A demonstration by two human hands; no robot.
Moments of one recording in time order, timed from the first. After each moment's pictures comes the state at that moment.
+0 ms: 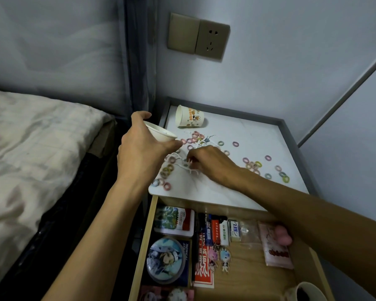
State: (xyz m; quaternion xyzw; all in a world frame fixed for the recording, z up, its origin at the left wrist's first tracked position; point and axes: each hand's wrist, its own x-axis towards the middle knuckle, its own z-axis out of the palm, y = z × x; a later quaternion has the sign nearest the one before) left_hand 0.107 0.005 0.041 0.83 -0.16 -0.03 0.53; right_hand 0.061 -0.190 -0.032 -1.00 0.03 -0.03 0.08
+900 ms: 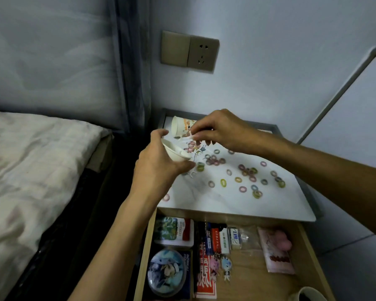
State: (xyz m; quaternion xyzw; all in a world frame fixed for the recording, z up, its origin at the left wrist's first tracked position) left_hand 0.100 -0.010 0.036 0.82 -0.25 -0.08 0.50; right_hand 0.061 -0.194 0.093 -0.97 0.02 -0.05 0.23
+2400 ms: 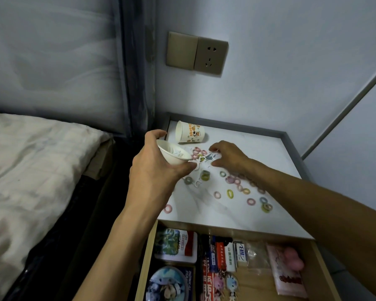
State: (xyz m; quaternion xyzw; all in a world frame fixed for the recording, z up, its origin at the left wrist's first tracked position) left_hand 0.106 -0.011 0.039 0.80 -0.21 -0.05 0.55; right_hand 0.101 -0.289 -0.039 -0.97 0.21 0.01 0.15
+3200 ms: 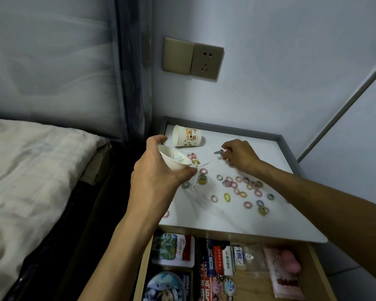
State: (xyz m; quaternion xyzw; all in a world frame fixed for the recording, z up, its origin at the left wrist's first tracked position) left_hand 0.104 -0.016 0.037 0.80 -0.22 -0.05 0.56; right_hand 0.083 -0.298 -0.012 -0.93 0.28 -0.06 0.21
